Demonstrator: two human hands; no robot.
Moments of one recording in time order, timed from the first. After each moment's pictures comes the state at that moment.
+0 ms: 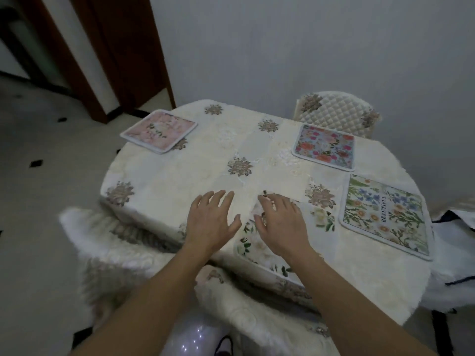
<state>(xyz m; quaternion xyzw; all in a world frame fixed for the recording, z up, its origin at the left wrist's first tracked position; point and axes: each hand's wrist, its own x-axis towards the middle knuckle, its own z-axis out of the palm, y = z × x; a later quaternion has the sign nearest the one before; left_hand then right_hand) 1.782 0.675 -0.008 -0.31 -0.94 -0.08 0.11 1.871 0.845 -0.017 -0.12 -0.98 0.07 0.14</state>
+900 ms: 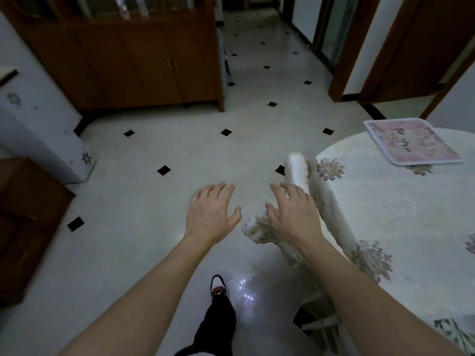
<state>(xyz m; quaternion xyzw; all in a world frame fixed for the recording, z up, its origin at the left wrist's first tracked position) 1.902 0.311 -0.020 0.19 -0.97 -0.03 0.14 1.787 0.490 -0.028 0.35 -0.91 0.16 0.11</state>
